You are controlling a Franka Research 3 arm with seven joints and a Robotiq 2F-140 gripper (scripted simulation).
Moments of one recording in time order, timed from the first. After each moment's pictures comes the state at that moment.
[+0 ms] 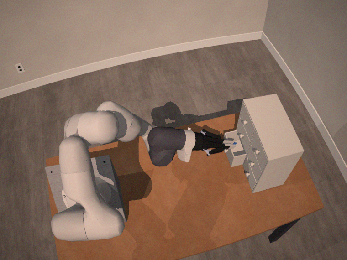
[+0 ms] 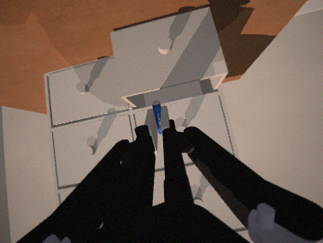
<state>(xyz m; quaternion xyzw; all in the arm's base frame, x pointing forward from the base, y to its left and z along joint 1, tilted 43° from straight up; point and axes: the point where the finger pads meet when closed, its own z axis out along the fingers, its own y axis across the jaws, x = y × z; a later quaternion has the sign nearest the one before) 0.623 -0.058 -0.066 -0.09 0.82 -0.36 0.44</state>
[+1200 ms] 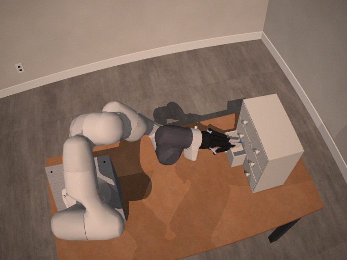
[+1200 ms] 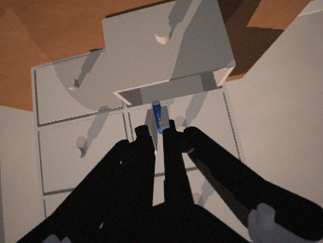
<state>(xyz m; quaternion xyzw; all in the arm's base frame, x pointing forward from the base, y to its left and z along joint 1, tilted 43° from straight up) 0.650 -0.065 -0.068 -0.10 0.82 -0.37 0.43</state>
